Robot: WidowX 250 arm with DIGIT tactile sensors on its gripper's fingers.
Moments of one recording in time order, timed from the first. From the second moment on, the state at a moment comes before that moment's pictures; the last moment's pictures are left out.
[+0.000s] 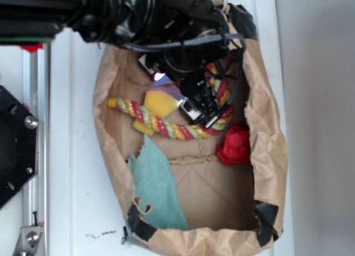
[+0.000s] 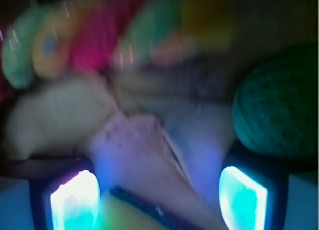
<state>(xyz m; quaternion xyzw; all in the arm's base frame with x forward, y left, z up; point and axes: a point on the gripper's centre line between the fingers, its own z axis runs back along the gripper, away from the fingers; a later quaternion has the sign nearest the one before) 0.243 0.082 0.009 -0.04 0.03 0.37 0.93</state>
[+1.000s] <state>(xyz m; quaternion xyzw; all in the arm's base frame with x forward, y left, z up) 0.248 0.050 0.014 -0.03 -0.01 0.43 0.90</state>
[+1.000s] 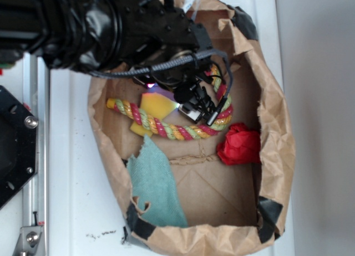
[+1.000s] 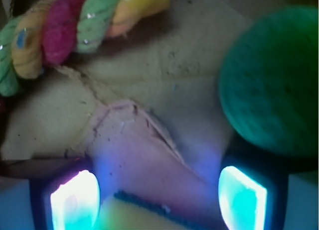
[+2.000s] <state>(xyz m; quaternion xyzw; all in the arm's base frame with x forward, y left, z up) 0.231 0.068 0.035 -0.04 -0.01 0.43 0.90</state>
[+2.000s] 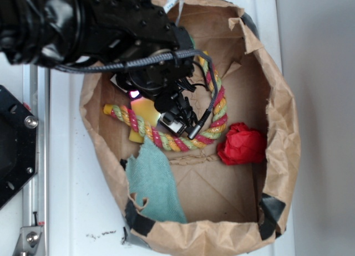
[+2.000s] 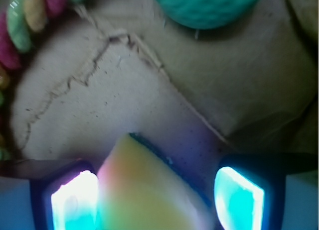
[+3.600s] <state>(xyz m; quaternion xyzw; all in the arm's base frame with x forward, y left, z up) 0.222 0.066 0.026 -0.03 -0.02 0.44 0.90</state>
